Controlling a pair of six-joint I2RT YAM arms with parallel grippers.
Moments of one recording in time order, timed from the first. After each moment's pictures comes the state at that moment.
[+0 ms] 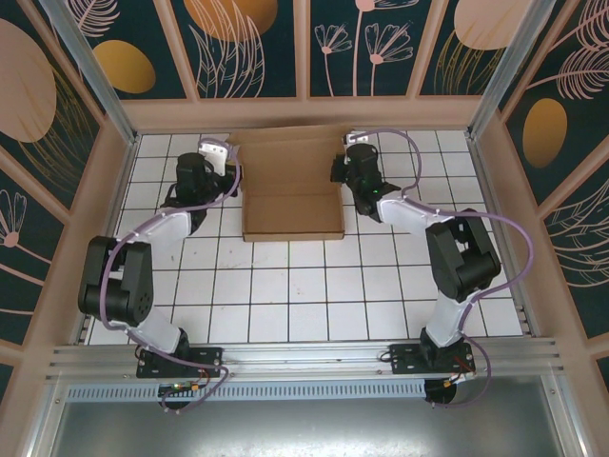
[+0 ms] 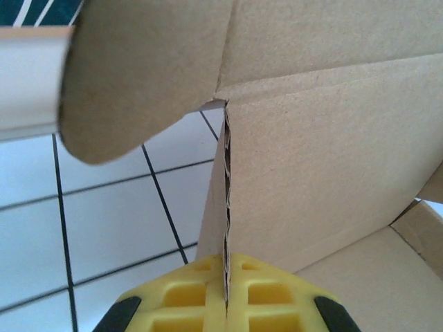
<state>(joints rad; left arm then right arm) -0.20 1.59 0.91 0.31 0.28 -0.11 0.50 1.79 1.17 0.22 0.23 0.31</state>
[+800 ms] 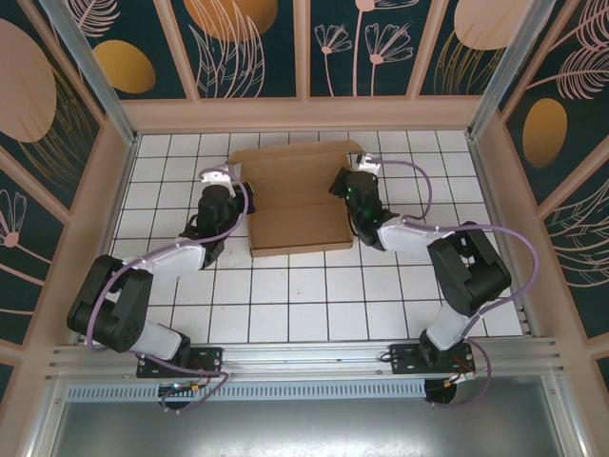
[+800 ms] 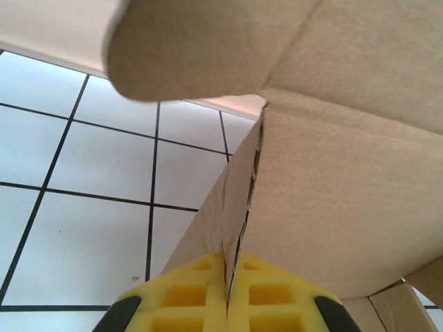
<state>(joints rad) -0.42 1.47 0.66 0.52 -0.13 -0.51 0.58 1.67 0.86 0.56 0.36 0.58</state>
